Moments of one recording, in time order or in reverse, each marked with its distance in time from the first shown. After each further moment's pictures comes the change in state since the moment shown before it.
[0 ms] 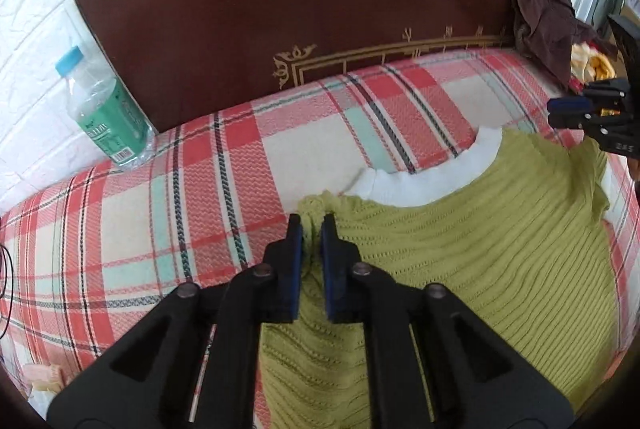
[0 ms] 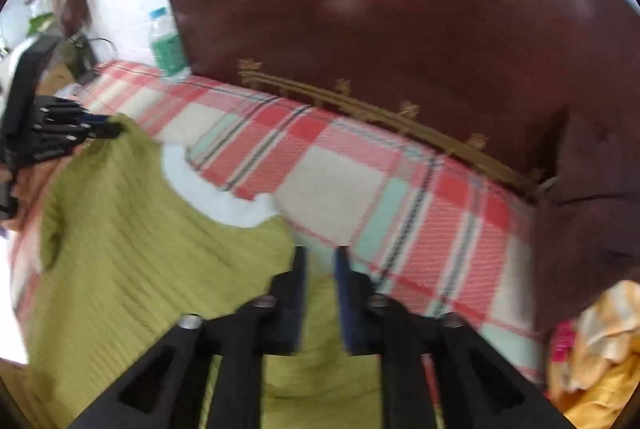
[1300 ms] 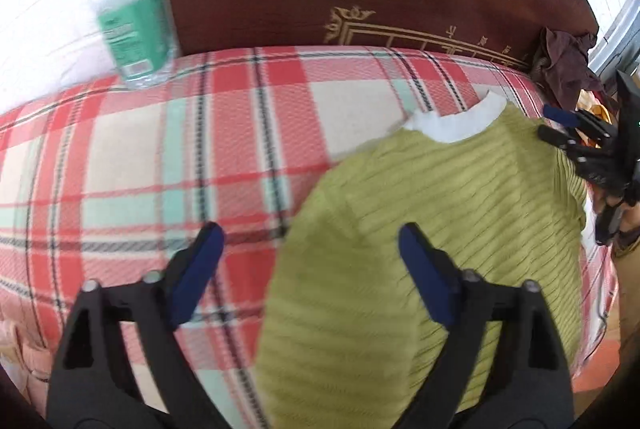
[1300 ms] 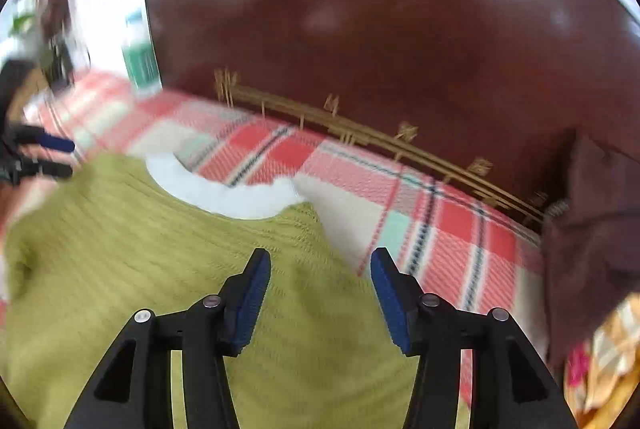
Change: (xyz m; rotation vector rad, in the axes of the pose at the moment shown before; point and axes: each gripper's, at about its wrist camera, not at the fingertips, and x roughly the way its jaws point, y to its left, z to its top) left arm 0.010 0.068 -0.049 -0.241 0.064 -0.165; right arm 0.004 0.009 0.015 0.035 -0.101 -0.142
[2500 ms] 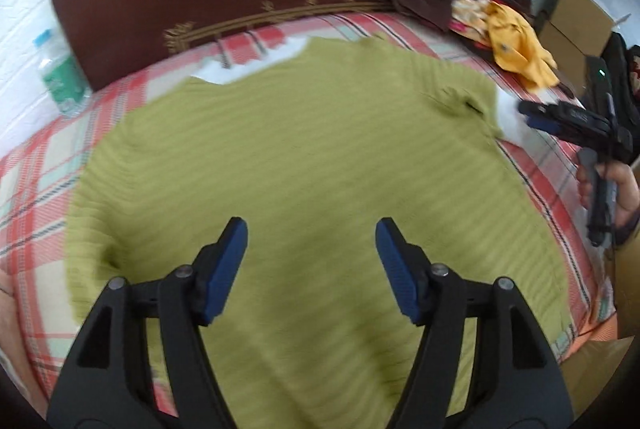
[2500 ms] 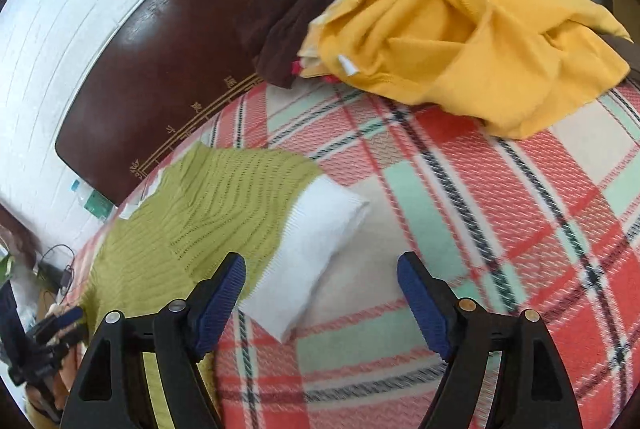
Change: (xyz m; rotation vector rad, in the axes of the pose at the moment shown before) left arm -0.039 -0.193 -0.102 0.246 -0.105 -0.037; right arm -0.125 -0.076 -0.229 0.789 -0.111 -0.030
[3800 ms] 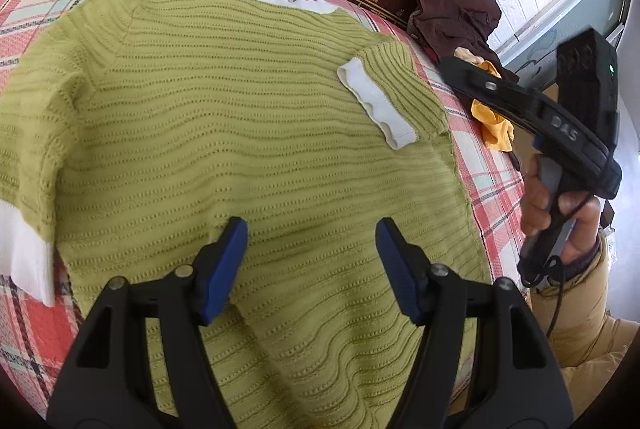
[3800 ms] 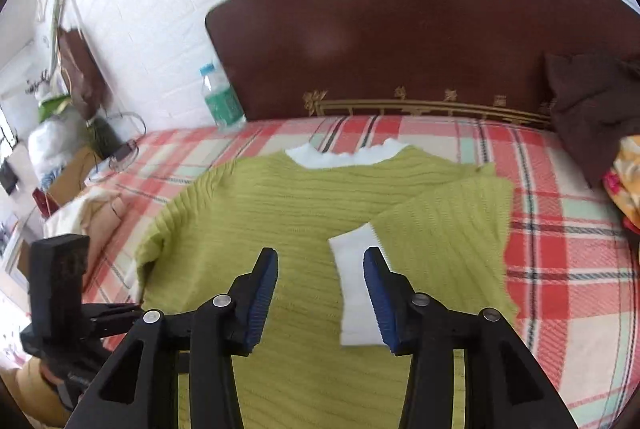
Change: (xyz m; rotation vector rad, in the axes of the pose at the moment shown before) left arm 0.002 0.058 -0.059 -0.371 0.009 -0.292; right arm 0.031 0.210 -0.020 -0.520 0.062 0.181
